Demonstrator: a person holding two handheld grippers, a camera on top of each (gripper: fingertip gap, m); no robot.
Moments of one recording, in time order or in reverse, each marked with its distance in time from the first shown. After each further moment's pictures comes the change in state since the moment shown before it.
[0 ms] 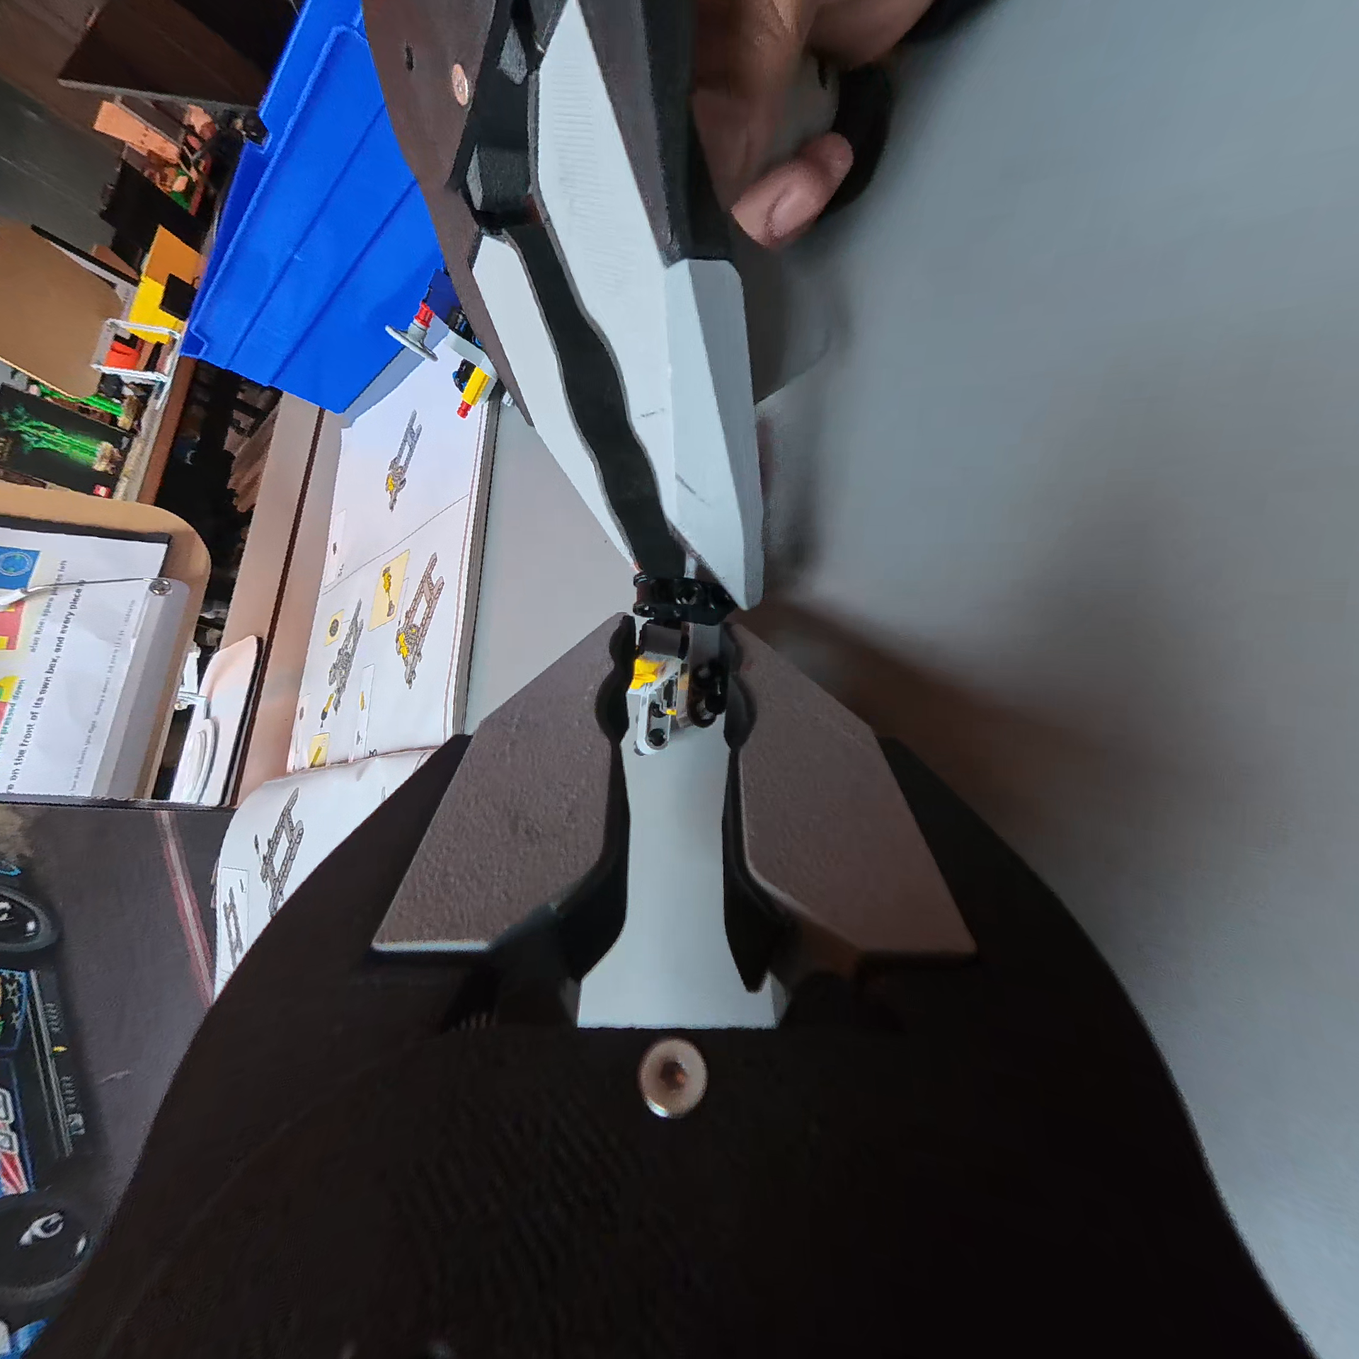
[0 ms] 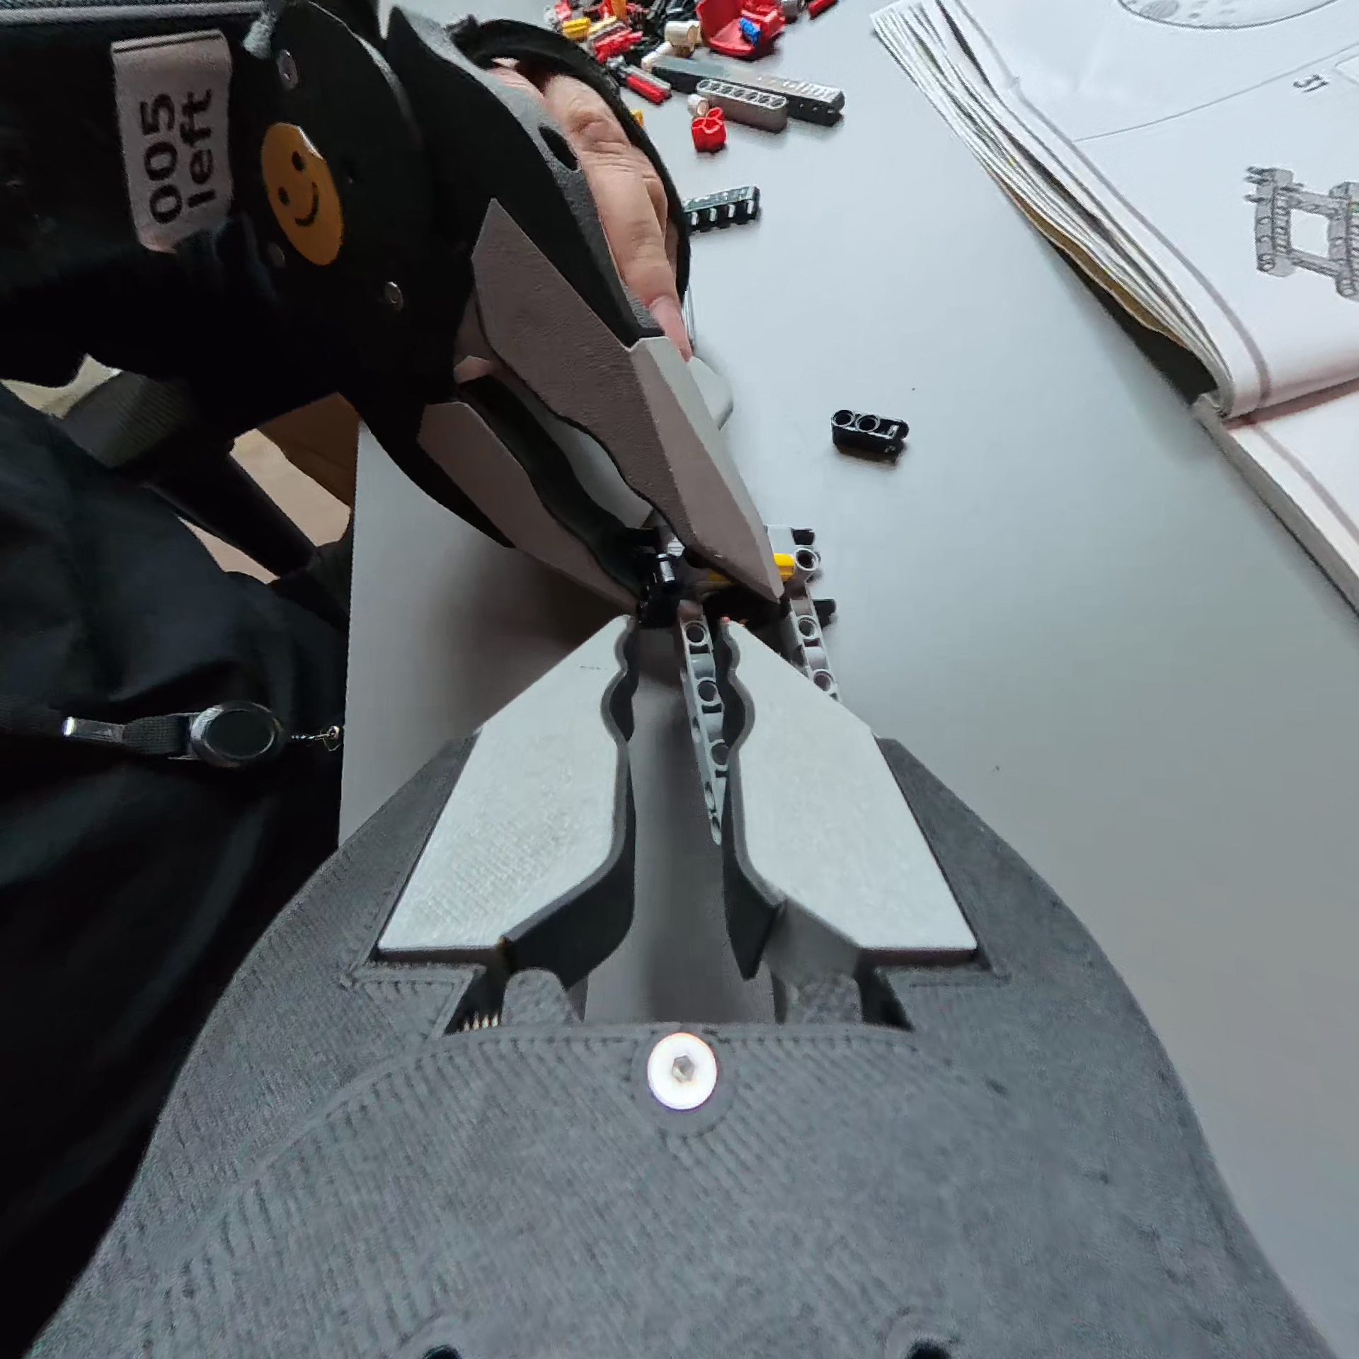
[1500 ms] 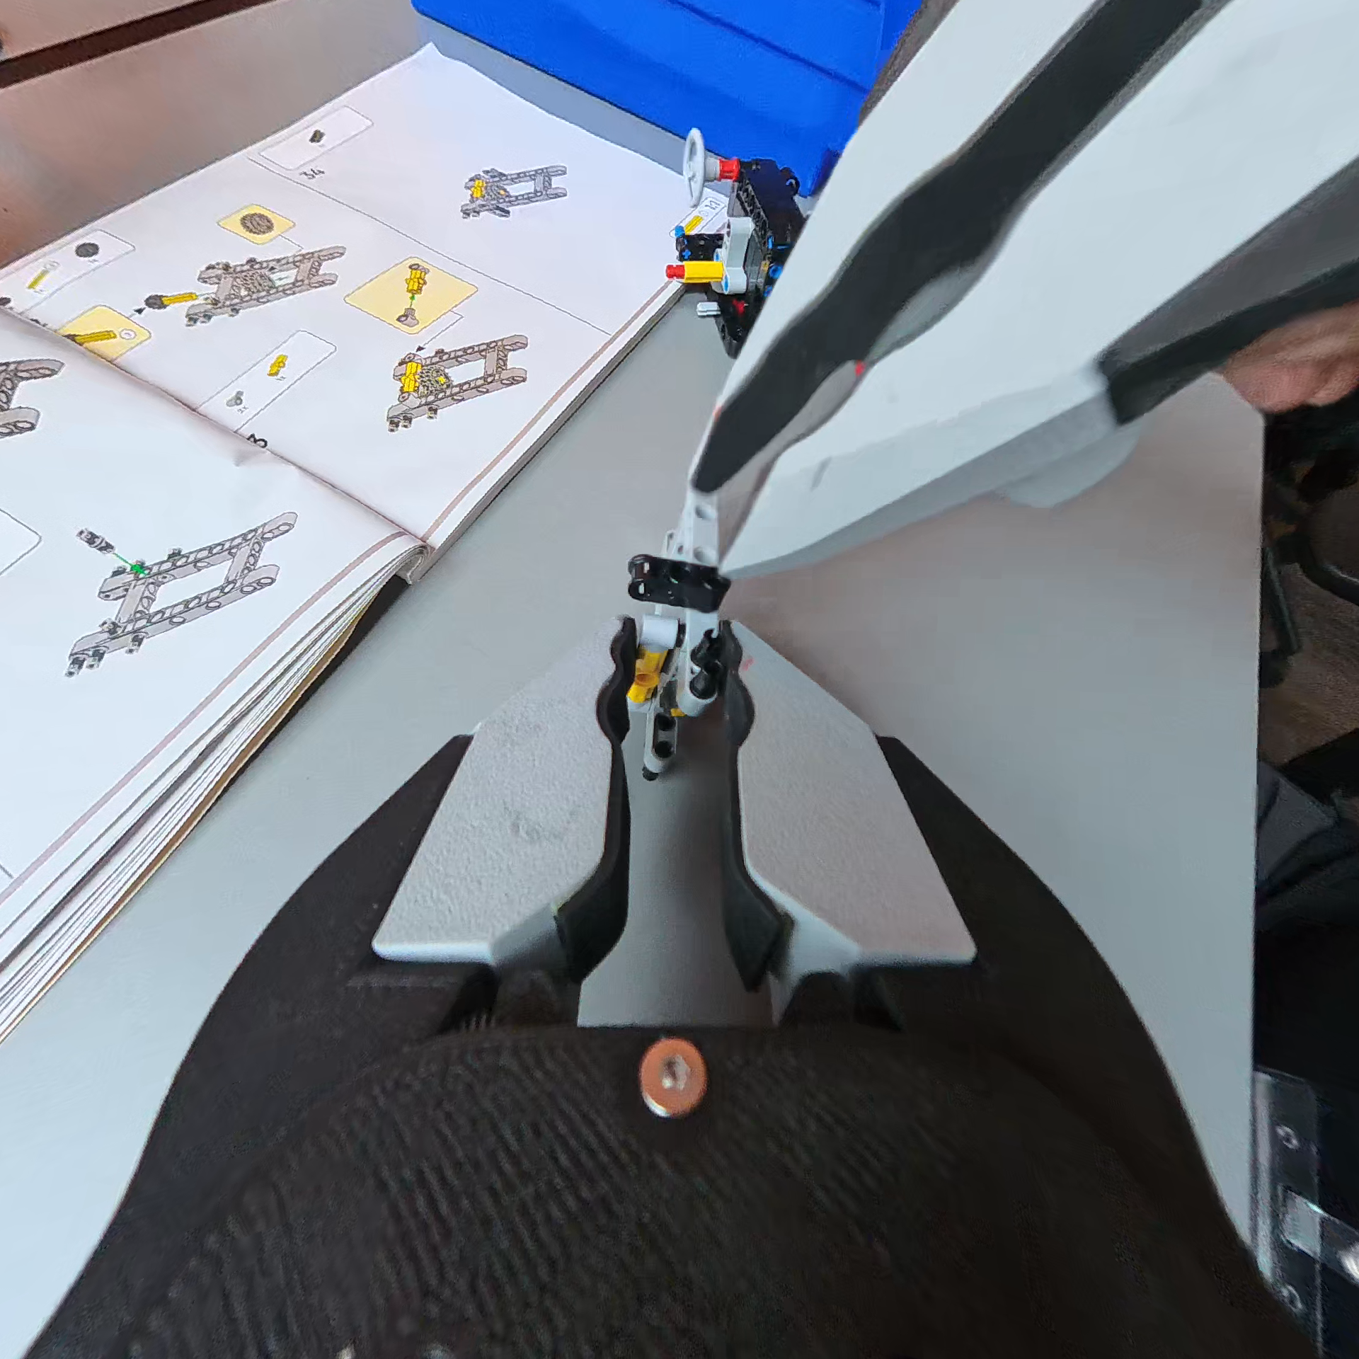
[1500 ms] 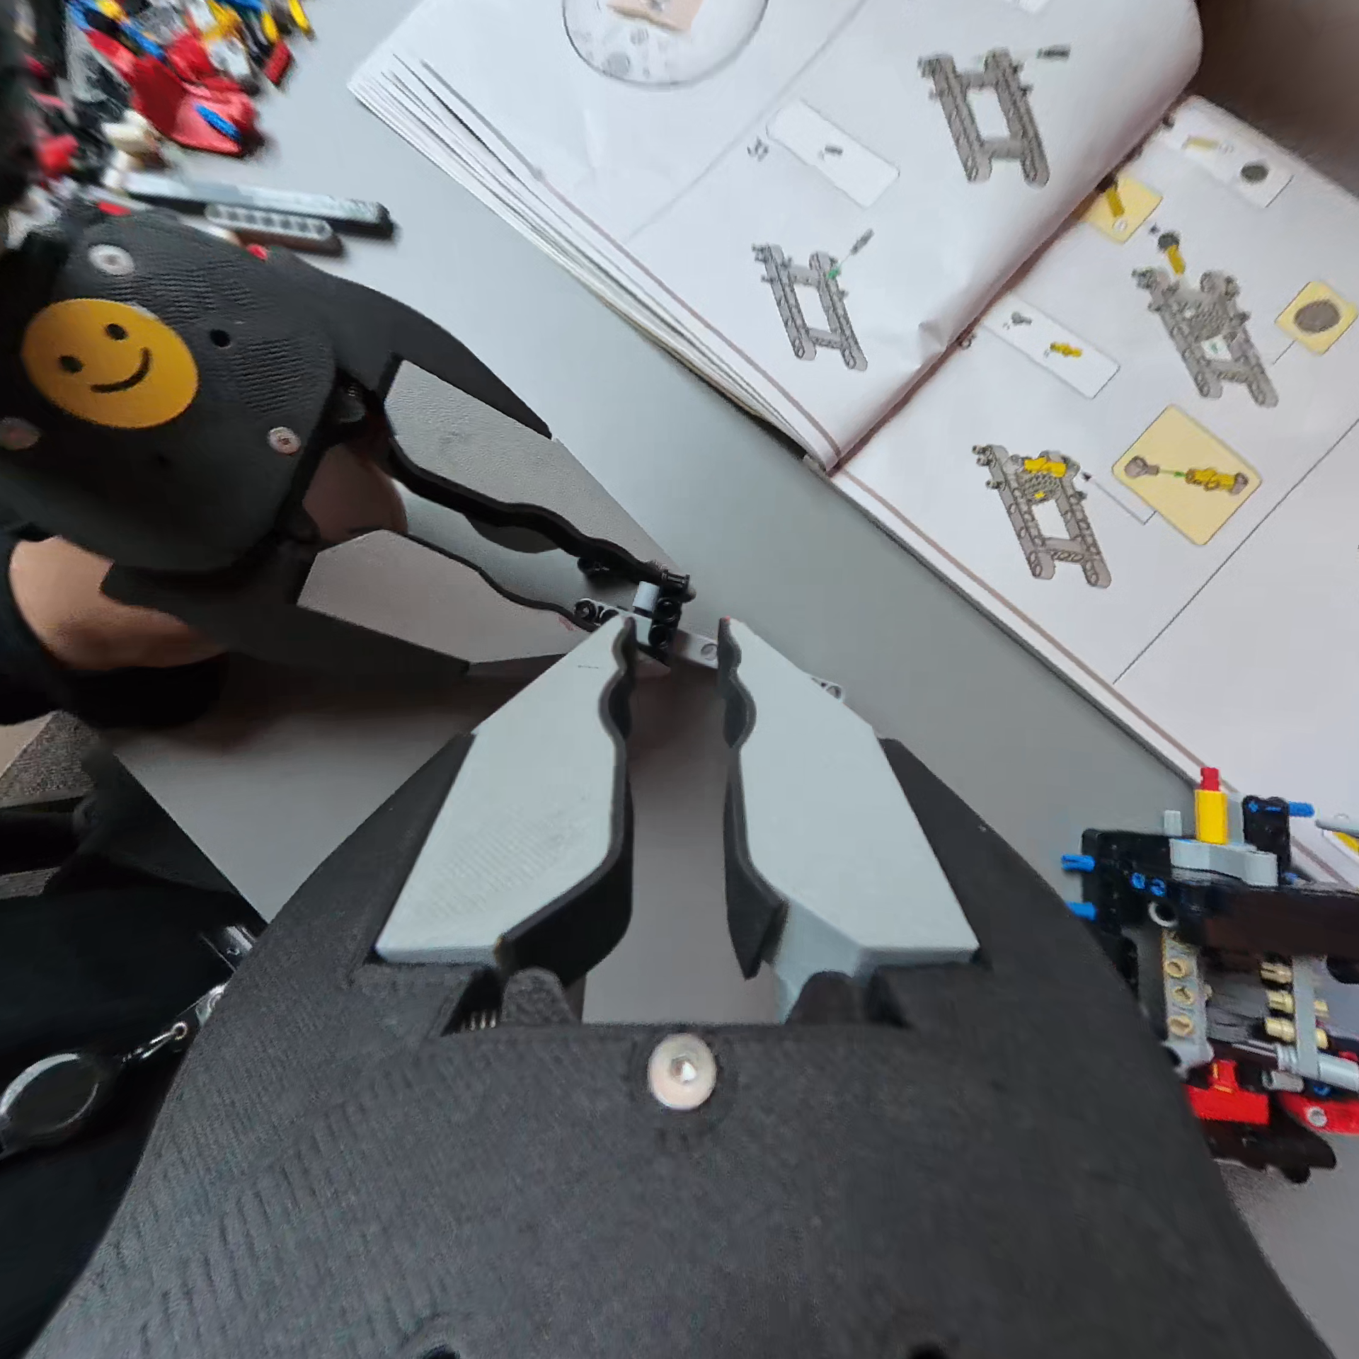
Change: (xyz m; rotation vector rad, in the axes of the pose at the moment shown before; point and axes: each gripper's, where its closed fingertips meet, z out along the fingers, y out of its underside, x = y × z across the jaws) left arm -0.048 0.025 0.001 0.006 0.101 -0.939; right arm 0.049 -0.062 -0.020 -0.178 0.565 0.281
